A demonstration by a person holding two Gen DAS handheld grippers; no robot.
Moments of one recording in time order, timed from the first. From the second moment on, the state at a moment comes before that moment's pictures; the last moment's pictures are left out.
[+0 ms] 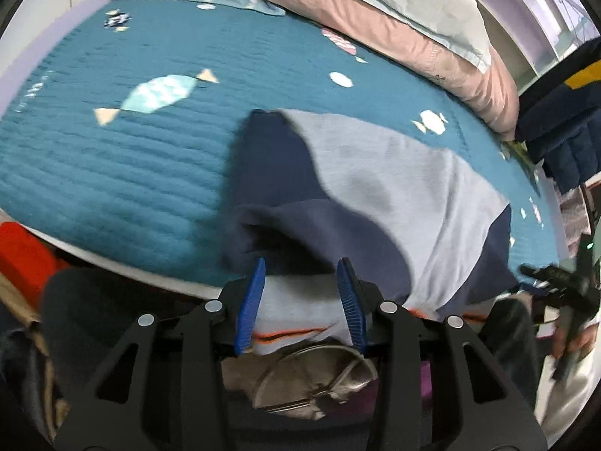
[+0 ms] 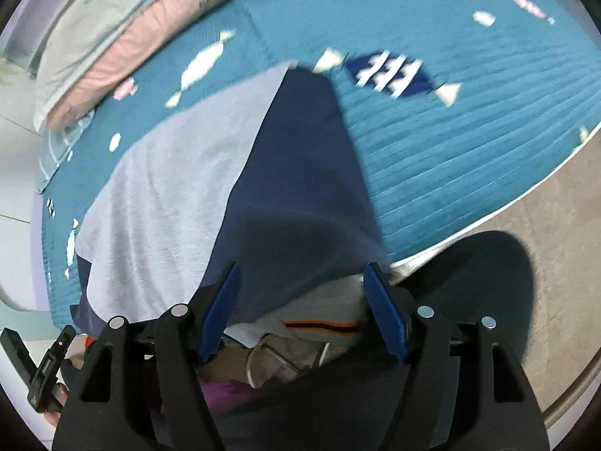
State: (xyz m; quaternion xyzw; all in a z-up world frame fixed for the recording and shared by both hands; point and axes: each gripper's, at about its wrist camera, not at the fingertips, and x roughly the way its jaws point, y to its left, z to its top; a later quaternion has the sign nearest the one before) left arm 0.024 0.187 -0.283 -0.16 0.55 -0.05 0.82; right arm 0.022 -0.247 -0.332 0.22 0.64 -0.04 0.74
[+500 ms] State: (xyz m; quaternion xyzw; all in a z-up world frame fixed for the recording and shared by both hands) left arm 0.033 0.142 -0.323 -0.13 0.61 -0.02 0.78; right arm 0.015 -0.253 -0.357 0.21 0.65 -0.11 0.72
